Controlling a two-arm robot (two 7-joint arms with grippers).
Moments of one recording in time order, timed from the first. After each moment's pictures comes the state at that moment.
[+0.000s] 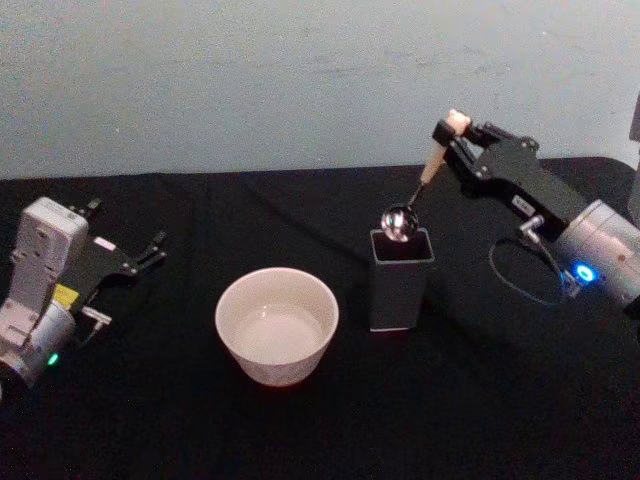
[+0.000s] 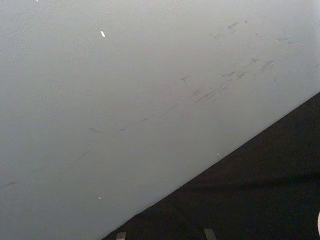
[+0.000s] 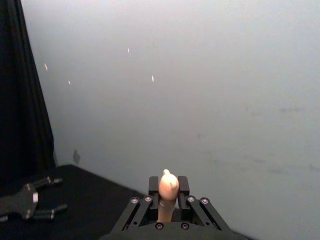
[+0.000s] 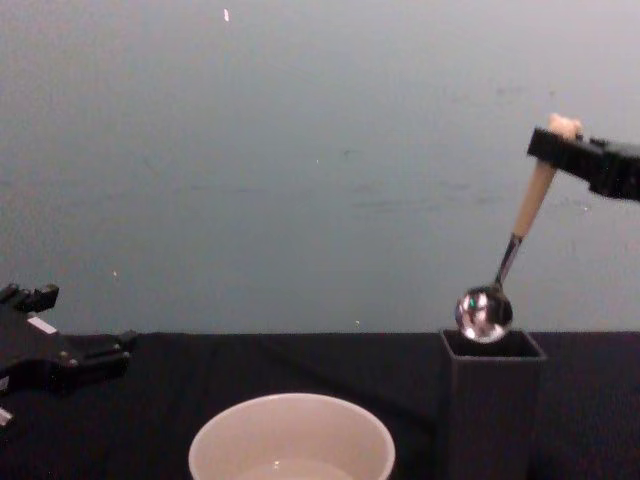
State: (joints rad) left arm -0.20 0.60 0.45 -1.41 -0.25 -0.12 0.03; right arm 0.23 0.43 -0.25 -1.57 0.59 -0.03 0.45
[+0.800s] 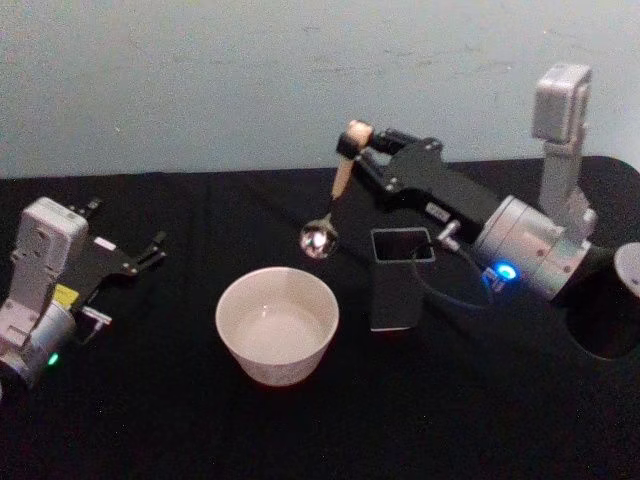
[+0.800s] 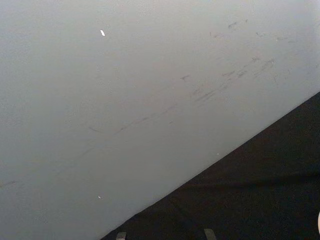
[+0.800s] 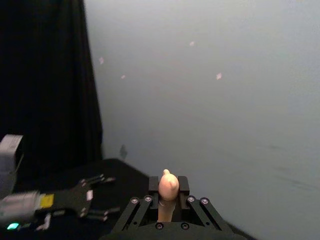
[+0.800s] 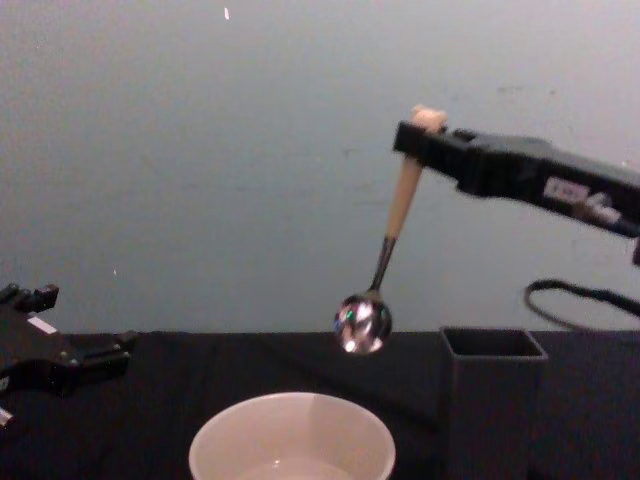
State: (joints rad) left arm -0.20 0.60 0.45 -1.41 -0.25 -0.12 0.03; right arm 0.34 0.39 -0.42 -1.51 0.58 -0.03 0.53
